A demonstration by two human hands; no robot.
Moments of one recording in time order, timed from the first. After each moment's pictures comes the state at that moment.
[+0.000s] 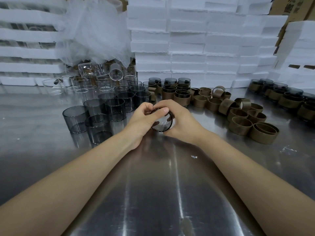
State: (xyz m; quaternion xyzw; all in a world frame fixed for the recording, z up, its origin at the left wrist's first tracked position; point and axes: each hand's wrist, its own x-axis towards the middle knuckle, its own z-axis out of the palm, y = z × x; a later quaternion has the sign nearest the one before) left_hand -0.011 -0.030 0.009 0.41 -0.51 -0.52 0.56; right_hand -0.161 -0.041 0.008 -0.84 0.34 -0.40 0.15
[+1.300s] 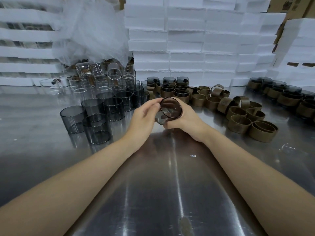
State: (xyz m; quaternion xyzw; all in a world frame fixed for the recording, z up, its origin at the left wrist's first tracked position) left_hand -0.016 -0.031 0.001 0.40 -0.61 -0.36 0.58; right_hand -0.173 -0.055 0.005 -0.70 0.37 -0.45 0.40
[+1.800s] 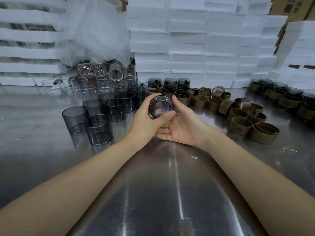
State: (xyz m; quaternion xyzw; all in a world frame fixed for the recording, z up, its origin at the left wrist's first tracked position) left_hand -0.010 -0.034 -0.005 0.39 -0.66 -0.32 0.56; right_hand -0.162 -0.049 0.013 -0.47 0.26 -0.28 0.80
